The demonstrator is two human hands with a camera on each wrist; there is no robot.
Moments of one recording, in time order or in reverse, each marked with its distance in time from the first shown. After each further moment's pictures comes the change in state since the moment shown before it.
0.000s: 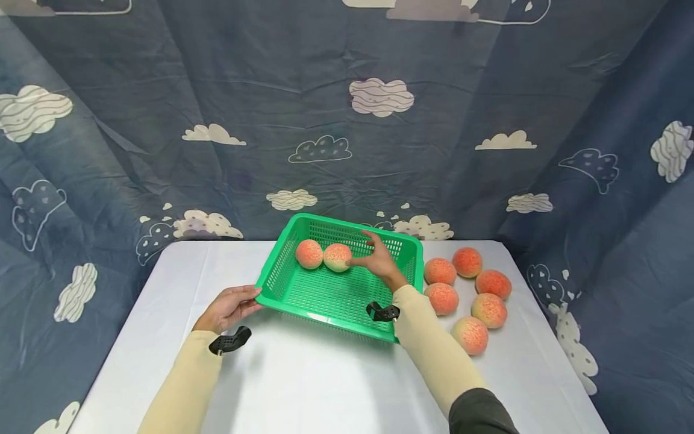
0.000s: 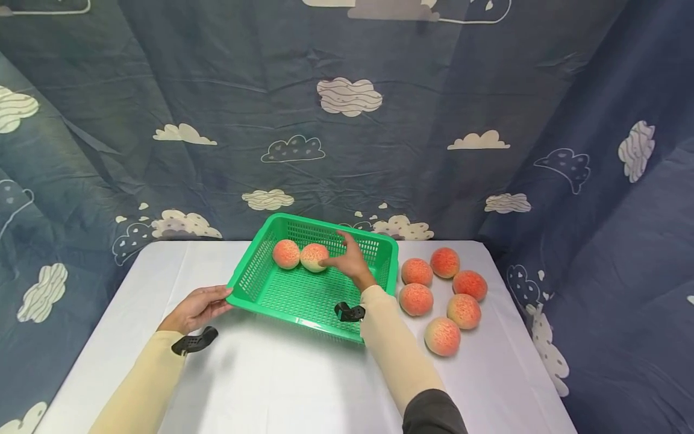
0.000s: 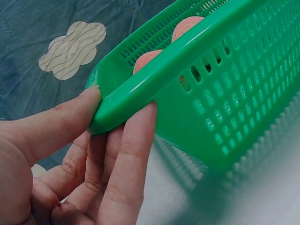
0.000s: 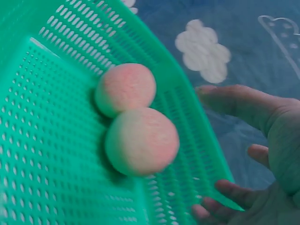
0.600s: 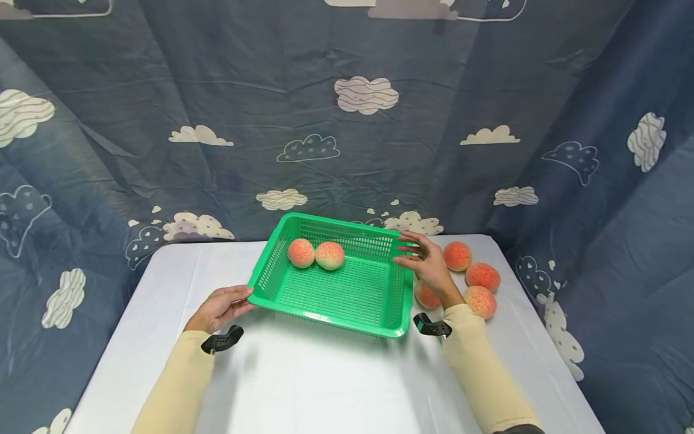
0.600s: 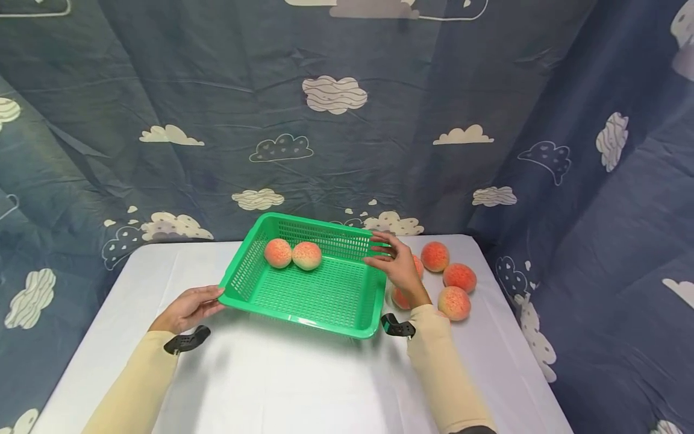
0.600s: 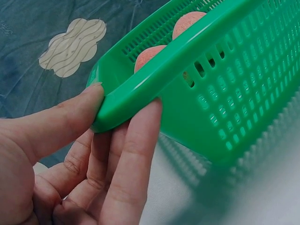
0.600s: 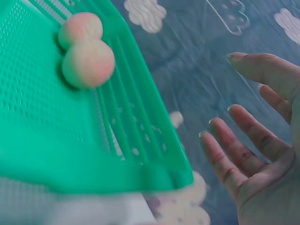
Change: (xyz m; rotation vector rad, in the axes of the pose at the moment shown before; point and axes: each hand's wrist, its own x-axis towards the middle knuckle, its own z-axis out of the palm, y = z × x) left_hand -0.003 0.002 0.001 0.034 -0.030 -0.011; right_hand -0.064 0.034 -0.099 0.182 0.076 -0.408
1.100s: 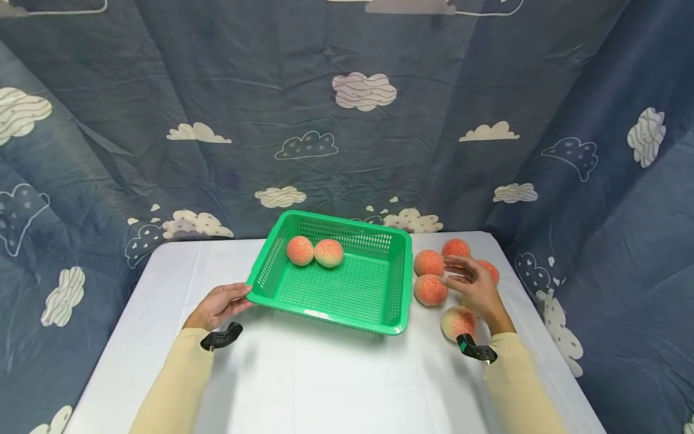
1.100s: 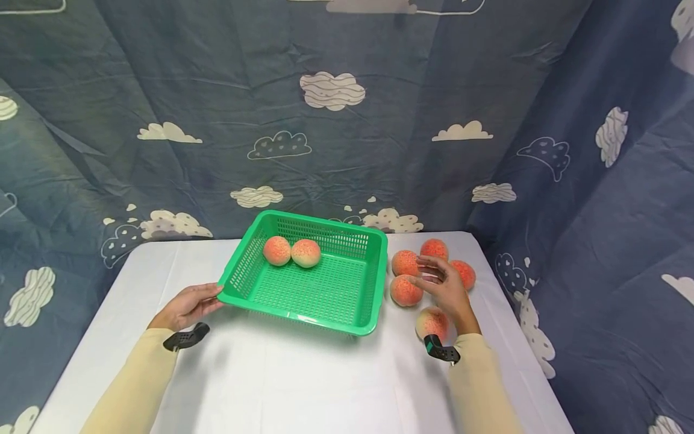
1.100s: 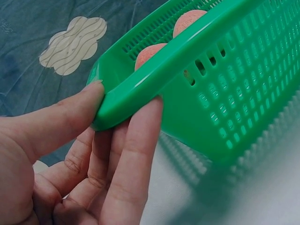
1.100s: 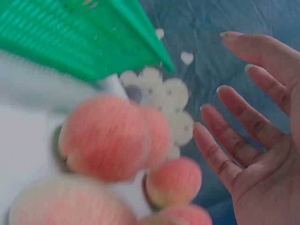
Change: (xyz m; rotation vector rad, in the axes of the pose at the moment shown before) left_hand -0.003 0.002 0.000 -0.016 -0.038 -0.003; right_hand -0.065 0.018 -0.074 -0.208 0.124 0.123
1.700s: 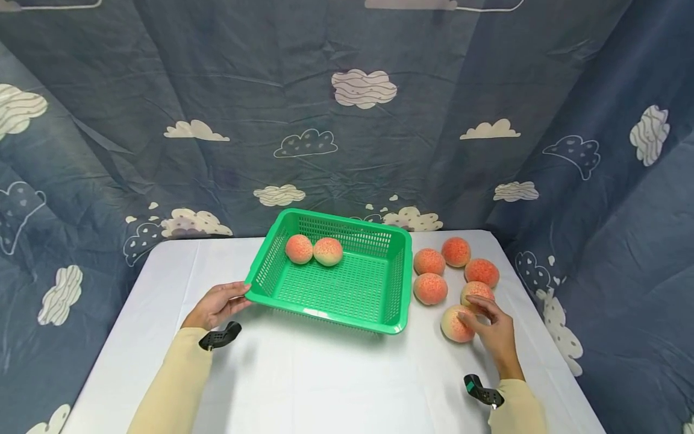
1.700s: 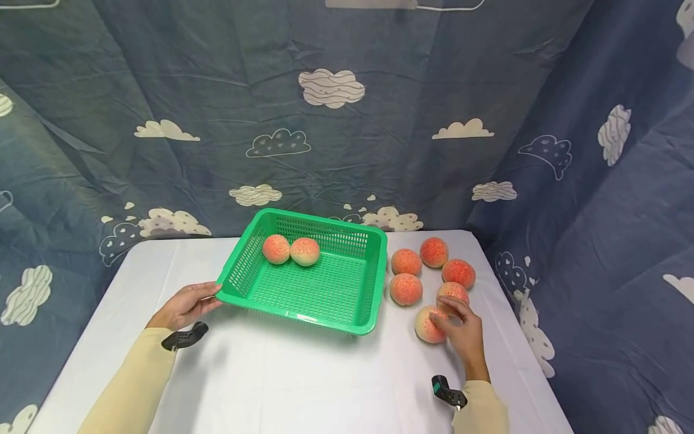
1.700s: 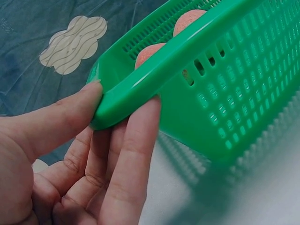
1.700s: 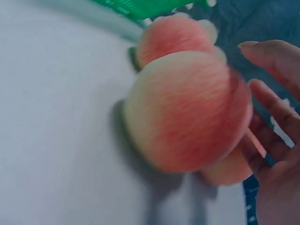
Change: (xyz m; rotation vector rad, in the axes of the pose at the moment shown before) left_hand 0.004 -0.003 0.000 -0.006 0.028 -0.001; right_hand -0.069 0.064 -0.001 -0.110 0.313 0.129
